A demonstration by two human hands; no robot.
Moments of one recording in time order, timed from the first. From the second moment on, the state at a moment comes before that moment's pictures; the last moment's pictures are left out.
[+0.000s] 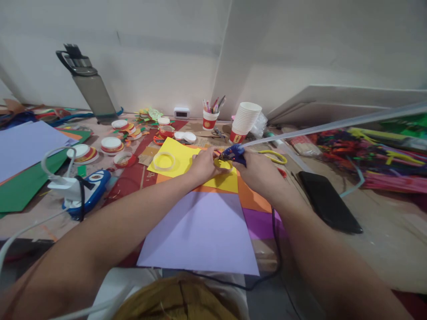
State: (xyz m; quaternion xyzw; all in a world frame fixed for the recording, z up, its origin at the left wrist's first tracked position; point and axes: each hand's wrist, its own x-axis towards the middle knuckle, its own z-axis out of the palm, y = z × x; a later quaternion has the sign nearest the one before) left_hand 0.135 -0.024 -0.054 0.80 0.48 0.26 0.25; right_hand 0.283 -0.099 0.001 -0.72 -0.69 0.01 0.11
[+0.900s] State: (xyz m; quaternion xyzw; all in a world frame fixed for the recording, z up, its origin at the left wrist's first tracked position) left_hand 0.133 -0.025 -0.050 0.79 0.50 0.26 0.24; right_hand 0.282 -0.098 -0.005 -0.73 -0.68 0.02 0.12
